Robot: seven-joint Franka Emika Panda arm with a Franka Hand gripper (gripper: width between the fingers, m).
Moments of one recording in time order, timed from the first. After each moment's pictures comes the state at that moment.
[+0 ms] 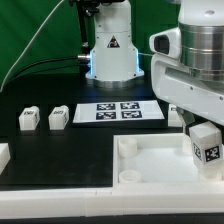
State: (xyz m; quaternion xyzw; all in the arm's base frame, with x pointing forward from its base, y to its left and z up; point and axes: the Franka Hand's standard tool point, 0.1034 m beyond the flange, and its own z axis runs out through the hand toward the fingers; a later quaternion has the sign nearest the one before) arm 0.631 0.114 0.076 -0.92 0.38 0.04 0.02
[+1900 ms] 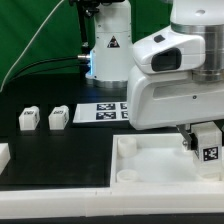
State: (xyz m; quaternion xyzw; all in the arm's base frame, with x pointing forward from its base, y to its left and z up) arm 0.633 0.106 0.077 -1.00 -0.02 0.03 0.03
